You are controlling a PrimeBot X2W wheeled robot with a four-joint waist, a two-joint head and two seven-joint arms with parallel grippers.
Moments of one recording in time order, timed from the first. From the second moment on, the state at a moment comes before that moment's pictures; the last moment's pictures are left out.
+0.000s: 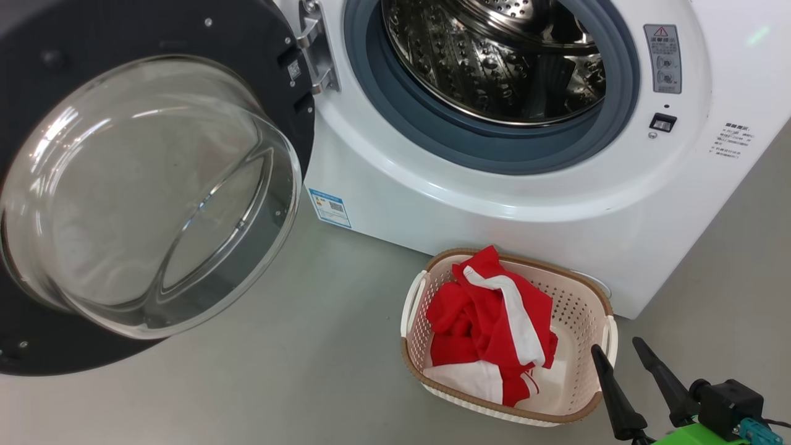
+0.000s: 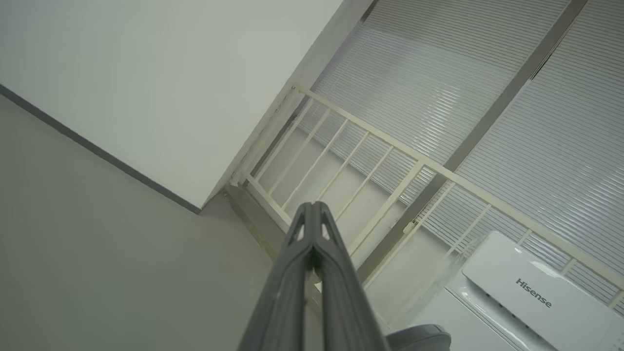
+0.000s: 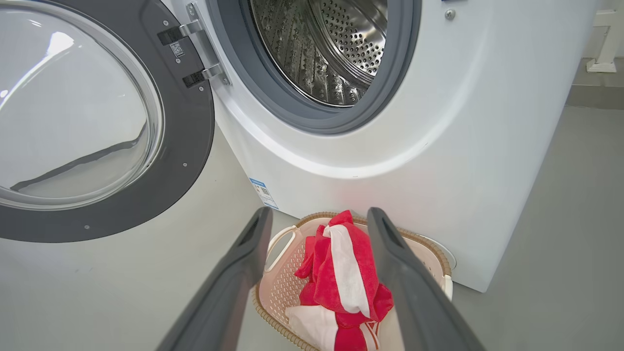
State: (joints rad) left arm -0.78 0.40 0.60 0.46 -0.84 -0.06 0.15; right arm 0.07 -0.16 0.11 0.24 0.44 0.12 -0.26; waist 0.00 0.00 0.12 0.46
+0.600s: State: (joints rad) left arm -0.79 0.53 0.53 0.74 -0.96 -0.06 0.71; right arm 0.05 -0.18 0.11 0.24 0.44 0.12 -0.26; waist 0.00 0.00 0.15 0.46
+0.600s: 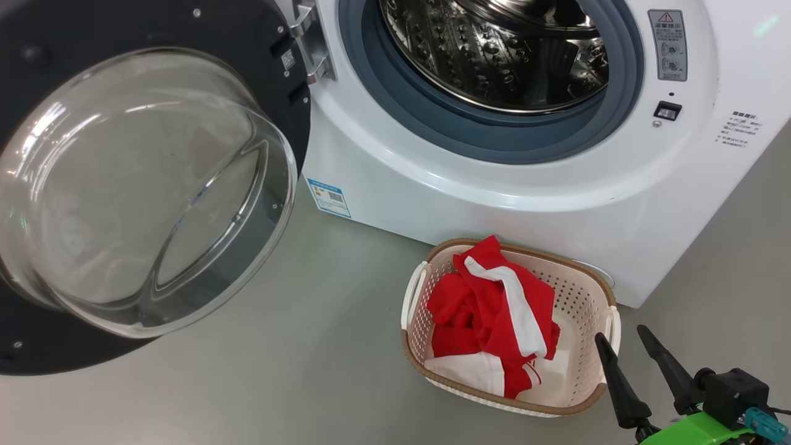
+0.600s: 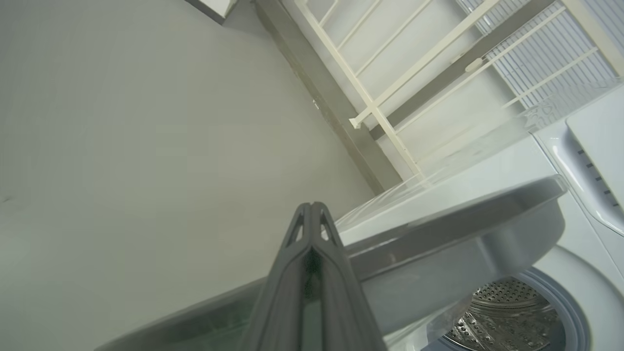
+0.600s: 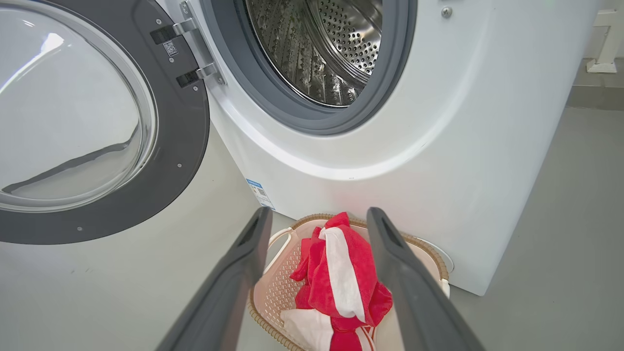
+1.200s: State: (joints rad) left arm -0.71 0.58 0.49 0.64 -1.06 -0.10 0.92; right arm 0.04 -0.18 0.11 0.24 0.44 0.12 -0.26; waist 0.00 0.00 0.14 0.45
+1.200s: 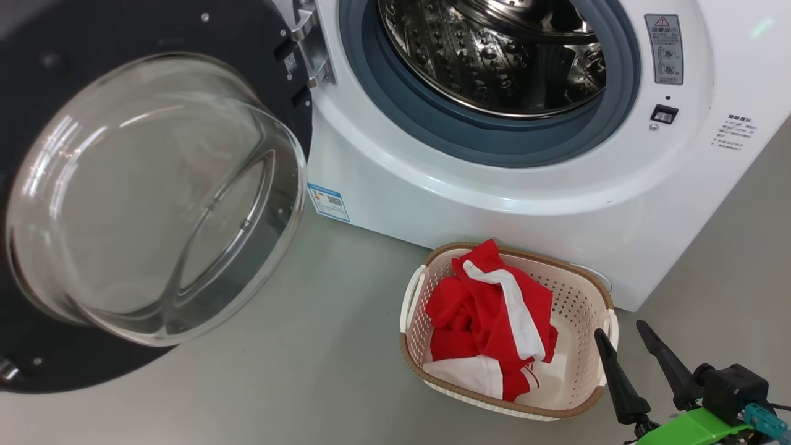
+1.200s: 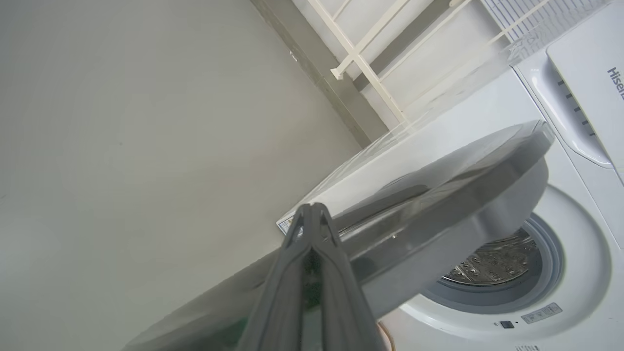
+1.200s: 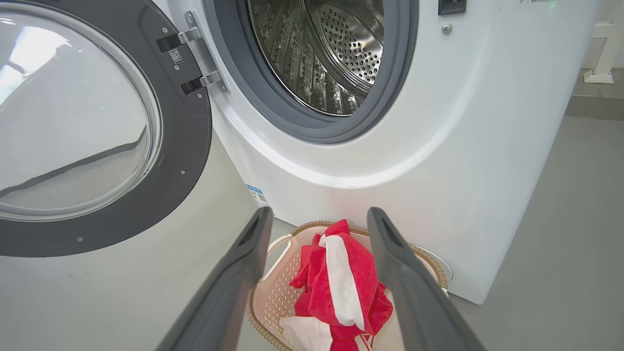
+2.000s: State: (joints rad) left arm -0.51 0.48 0.42 0.22 -1.25 -0.12 1.14; right arm 0.04 -0.16 0.11 0.25 0.44 0.12 -0.26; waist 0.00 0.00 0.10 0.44
